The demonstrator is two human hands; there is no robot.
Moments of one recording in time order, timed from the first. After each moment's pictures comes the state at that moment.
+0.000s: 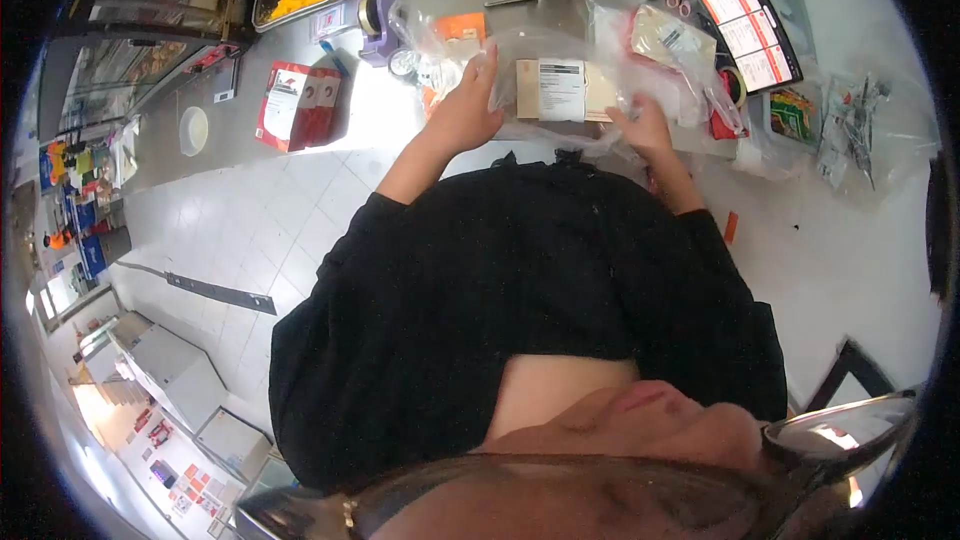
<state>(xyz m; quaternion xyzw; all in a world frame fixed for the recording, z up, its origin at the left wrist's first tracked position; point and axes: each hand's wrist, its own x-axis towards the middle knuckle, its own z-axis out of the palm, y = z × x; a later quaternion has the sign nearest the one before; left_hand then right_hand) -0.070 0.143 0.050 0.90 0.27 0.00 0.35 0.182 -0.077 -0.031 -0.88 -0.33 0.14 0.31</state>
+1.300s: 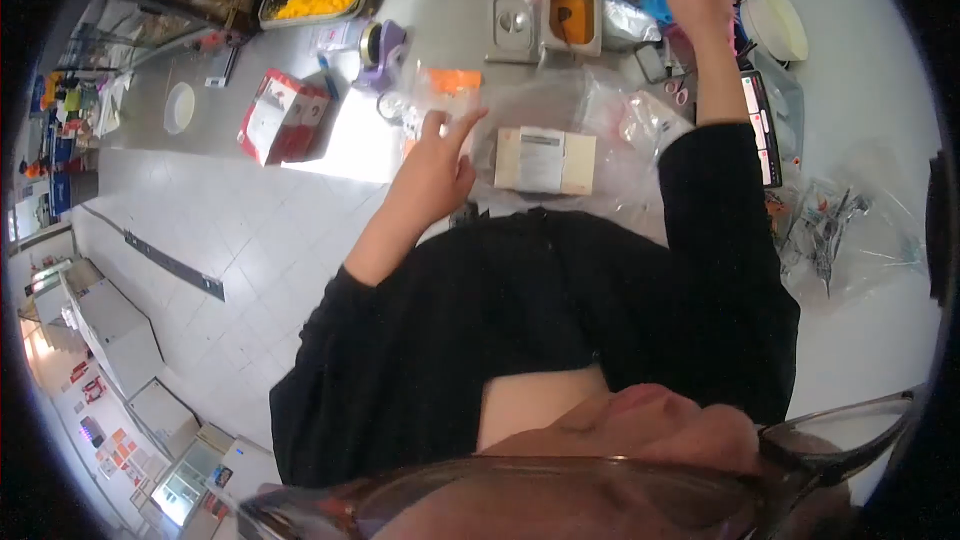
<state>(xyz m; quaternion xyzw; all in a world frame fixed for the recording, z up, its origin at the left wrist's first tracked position) -0.057 0.139 0.121 0.86 0.37 0.11 0.33 0.386 0.177 0.131 -0.68 -0.64 -0.16 0.33</state>
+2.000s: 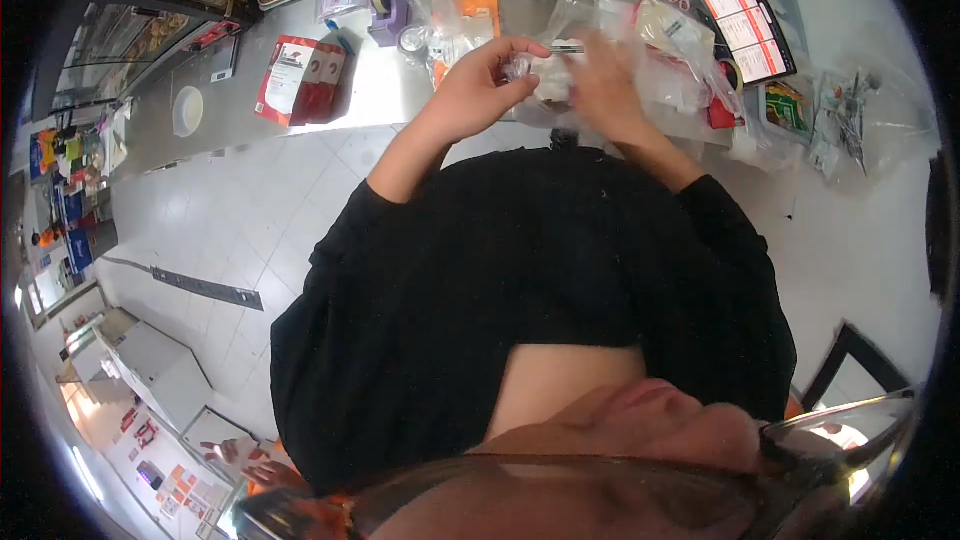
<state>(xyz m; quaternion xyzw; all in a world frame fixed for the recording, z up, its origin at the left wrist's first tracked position) -0.091 0.125 0.138 0.69 0.23 0.07 0.68 0.100 -0.010 0.068 -0.75 -0.66 -0.02 0.08</state>
